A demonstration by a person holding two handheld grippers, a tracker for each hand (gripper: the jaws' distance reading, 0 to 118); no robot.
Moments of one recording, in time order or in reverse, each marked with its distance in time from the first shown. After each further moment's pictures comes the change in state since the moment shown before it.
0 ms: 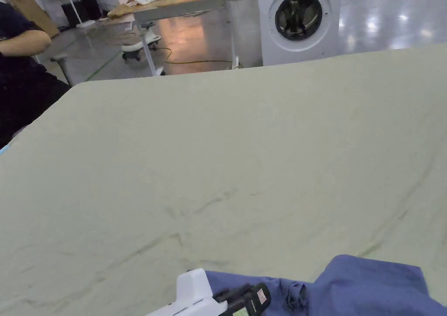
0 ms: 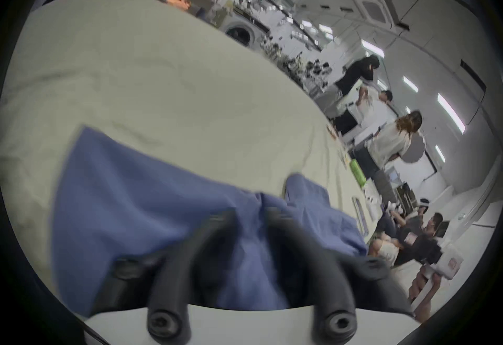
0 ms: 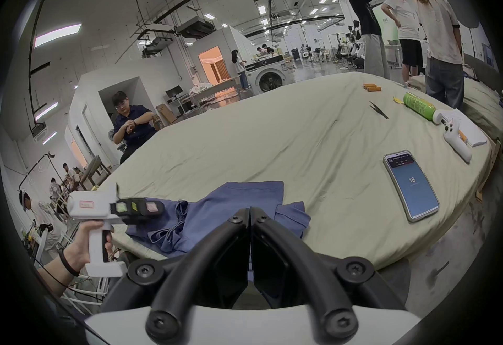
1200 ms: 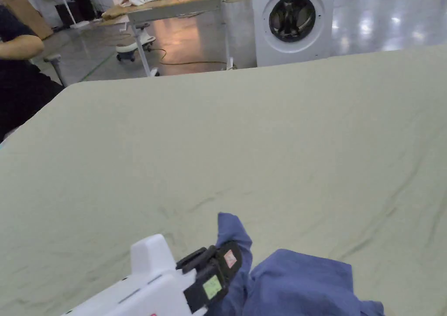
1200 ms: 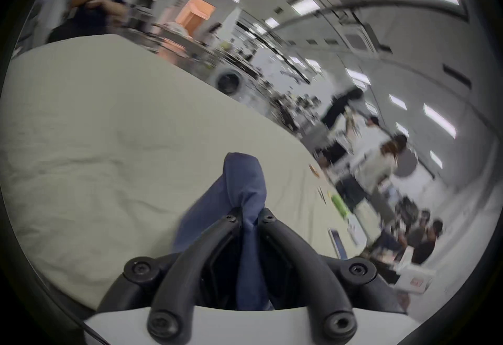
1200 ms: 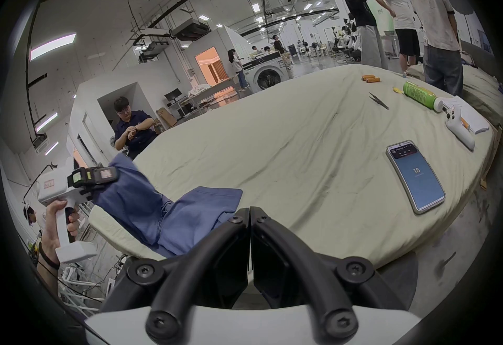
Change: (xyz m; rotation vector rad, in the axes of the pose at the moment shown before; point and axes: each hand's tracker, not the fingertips) left arm 0.079 0.025 0.045 0.112 -0.046 -0.160; right arm 0.004 0.003 0.001 -0.007 0.008 -0.050
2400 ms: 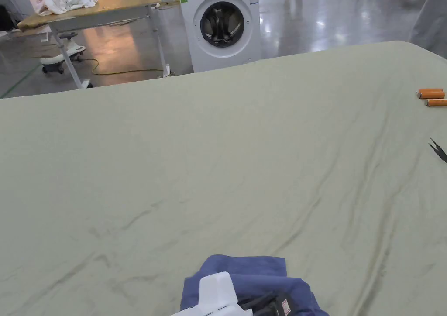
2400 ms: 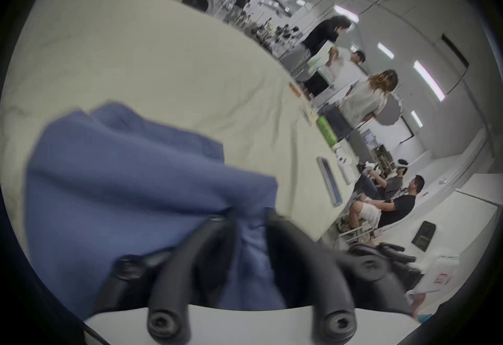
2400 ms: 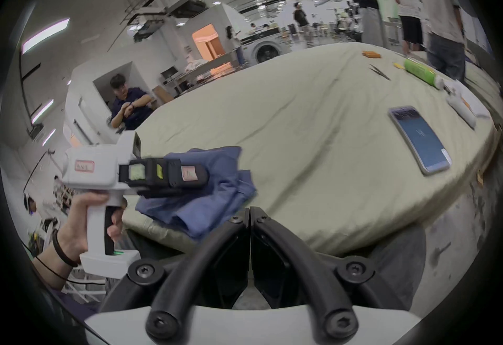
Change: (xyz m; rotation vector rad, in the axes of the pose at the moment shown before) left arm 0.023 -0.070 -0.109 -0.300 -0.176 0.059; right arm -0.002 -0.039 -0.017 -0.153 0.024 0.052
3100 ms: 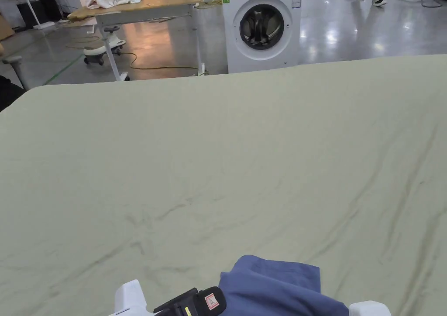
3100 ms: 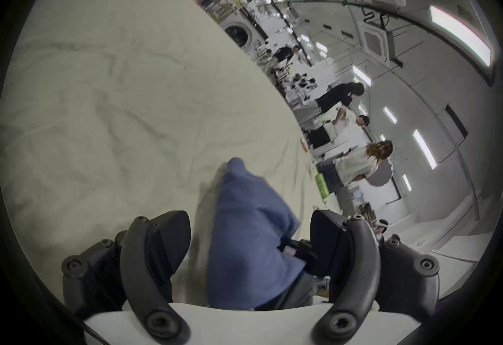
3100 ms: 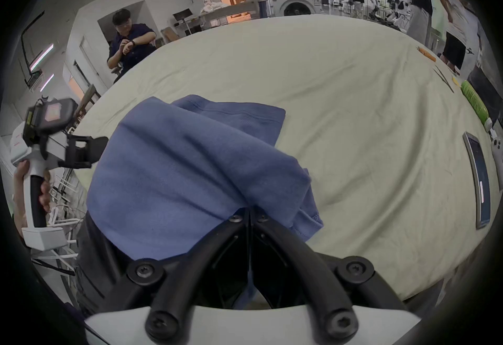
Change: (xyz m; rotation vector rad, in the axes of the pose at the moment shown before) left arm -0.111 0.011 0.104 0.109 0.016 0.272; right arm -0.031 0.017 -0.130 -0.275 -0.038 0.144
